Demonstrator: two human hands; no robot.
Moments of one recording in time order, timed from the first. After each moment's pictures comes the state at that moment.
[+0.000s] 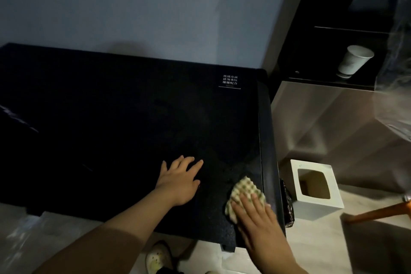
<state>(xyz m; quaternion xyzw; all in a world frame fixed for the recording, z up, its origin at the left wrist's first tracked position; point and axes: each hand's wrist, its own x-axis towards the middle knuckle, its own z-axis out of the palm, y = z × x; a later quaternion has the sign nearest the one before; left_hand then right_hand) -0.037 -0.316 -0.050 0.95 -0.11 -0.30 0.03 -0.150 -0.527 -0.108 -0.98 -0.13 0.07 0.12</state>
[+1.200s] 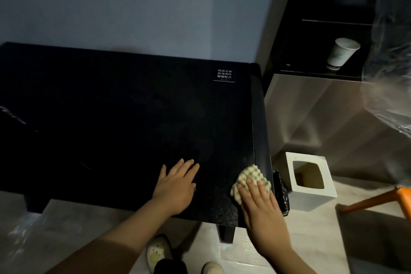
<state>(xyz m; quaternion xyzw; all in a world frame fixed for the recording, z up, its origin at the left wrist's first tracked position) -0.088 -0.316 -0.057 0.96 -0.13 -0.24 0.05 -0.167 -0.529 -0.113 -1.00 0.00 -0.01 0.09</state>
